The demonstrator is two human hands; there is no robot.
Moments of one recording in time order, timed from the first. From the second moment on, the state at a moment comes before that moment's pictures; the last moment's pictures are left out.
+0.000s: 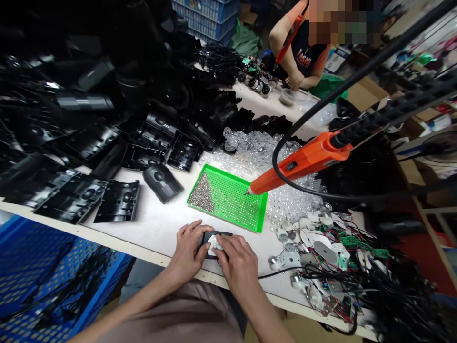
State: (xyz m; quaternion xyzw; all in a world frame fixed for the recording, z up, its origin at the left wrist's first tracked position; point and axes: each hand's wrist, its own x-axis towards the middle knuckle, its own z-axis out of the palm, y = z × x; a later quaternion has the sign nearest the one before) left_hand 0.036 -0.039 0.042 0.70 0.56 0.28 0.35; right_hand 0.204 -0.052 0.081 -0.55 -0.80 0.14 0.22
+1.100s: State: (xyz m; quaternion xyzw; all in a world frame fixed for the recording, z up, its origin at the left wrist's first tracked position) left_hand 0.035 -0.045 0.034 0.77 0.55 0.24 0.21; right_hand 0.218 -0.032 0.079 -0.44 -0.86 0.15 0.22
